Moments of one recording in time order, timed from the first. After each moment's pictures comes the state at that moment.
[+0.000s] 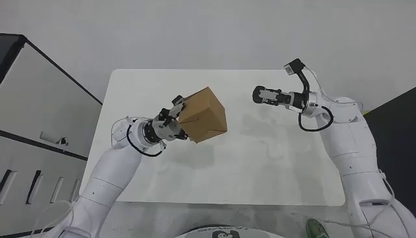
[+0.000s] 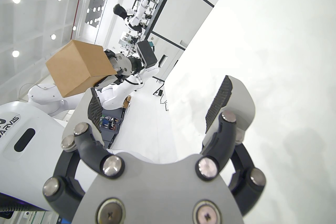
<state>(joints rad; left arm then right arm) 1.26 -1.17 -1.17 -1.45 -1.06 0.07 -1.43 -1.06 -1.14 1.36 -1.21 0.32 -0.55 1.27</state>
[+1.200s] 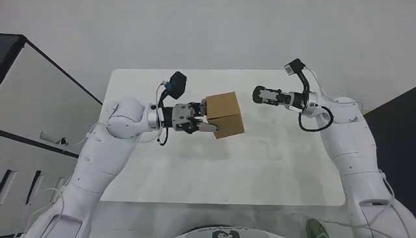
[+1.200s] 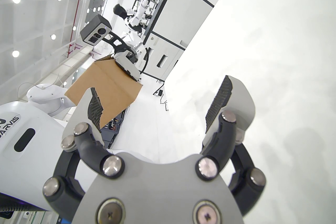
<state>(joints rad) 1.13 -1.11 -1.14 -1.59 0.19 -1.02 -0.79 -1.06 -1.14 1.36 -1.21 0.32 -0.55 1.27</state>
